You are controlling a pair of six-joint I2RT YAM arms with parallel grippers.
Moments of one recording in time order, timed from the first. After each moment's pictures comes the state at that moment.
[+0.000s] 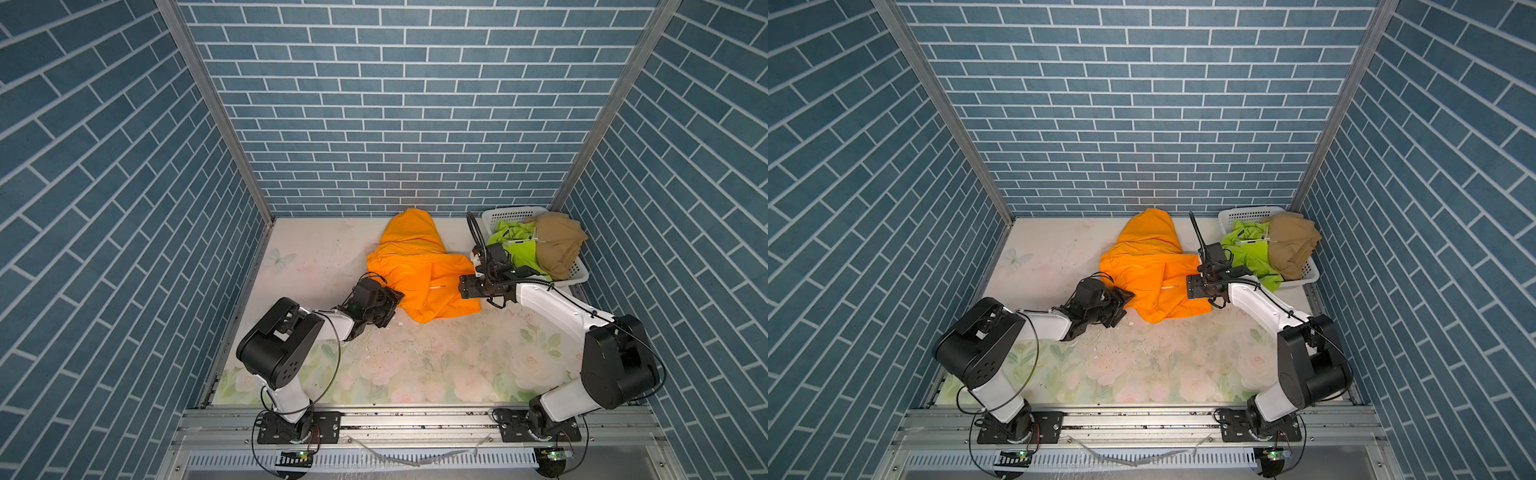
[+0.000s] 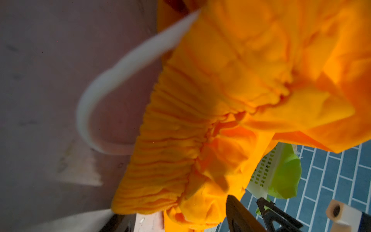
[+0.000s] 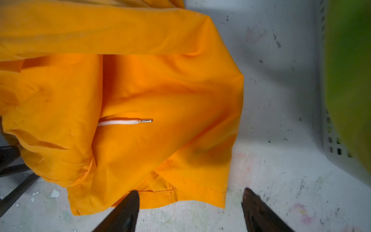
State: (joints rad) left arm -0.55 1.71 0.64 0.41 0.20 -1.46; right arm 0.44 1.51 1.05 -0.54 0.01 0.26
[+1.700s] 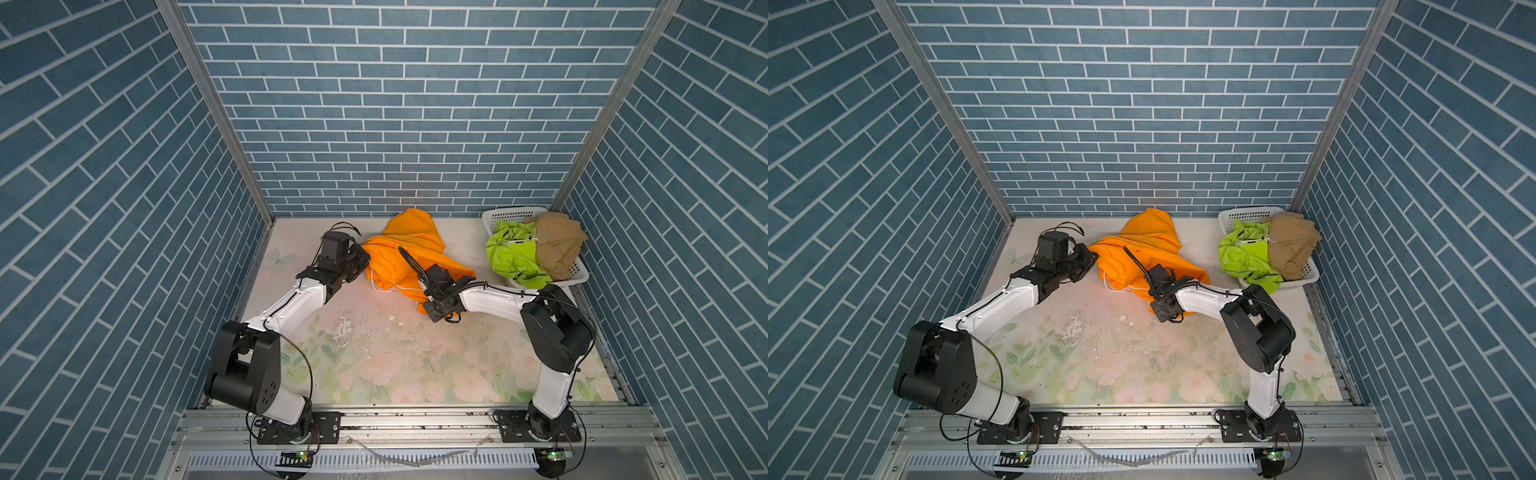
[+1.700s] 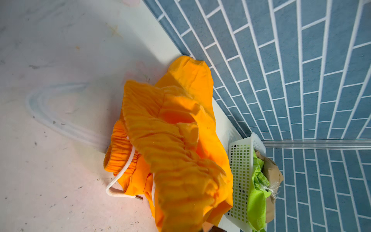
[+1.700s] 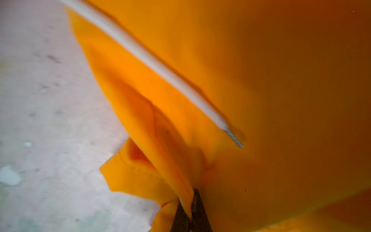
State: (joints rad) left arm -0.28 1.50 1.05 -0.11 0.19 -1.03; right arm 0.74 1.85 1.17 -0.53 0.18 0.10
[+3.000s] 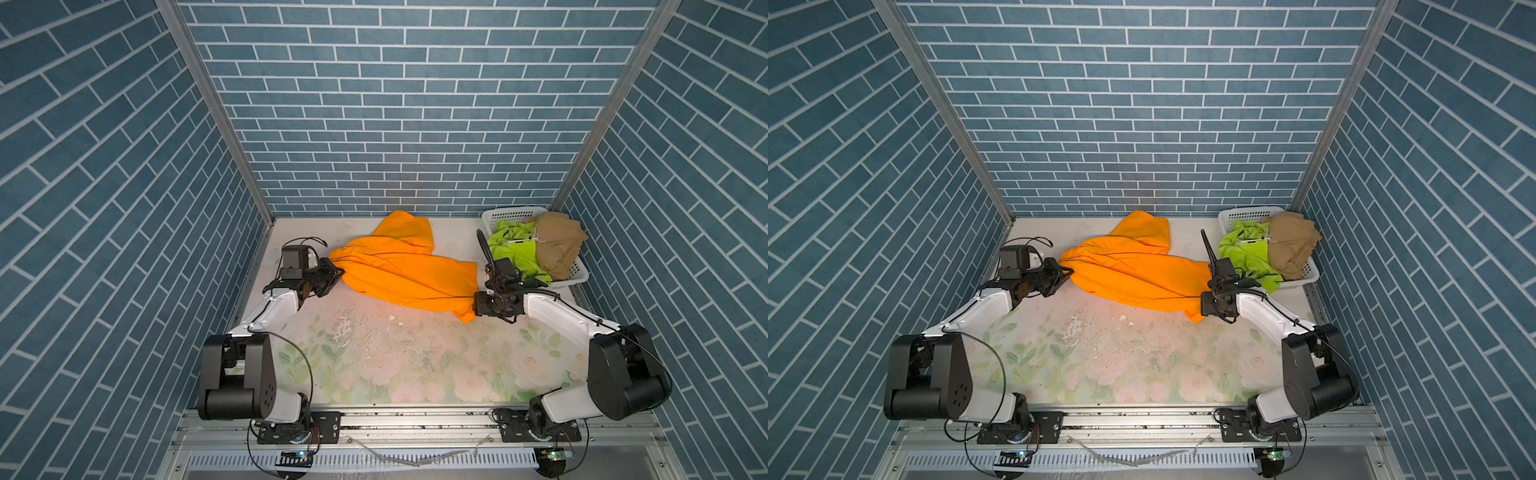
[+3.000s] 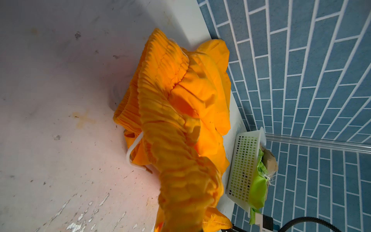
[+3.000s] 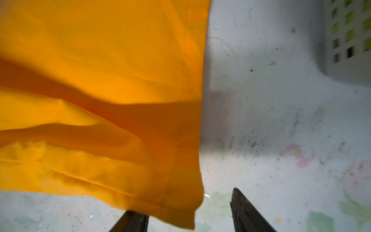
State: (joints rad) left arm 0.01 1.44 0.86 -0.14 0.53 -0.93; right arm 0.38 1.45 0.88 -0.58 -0.05 0.36
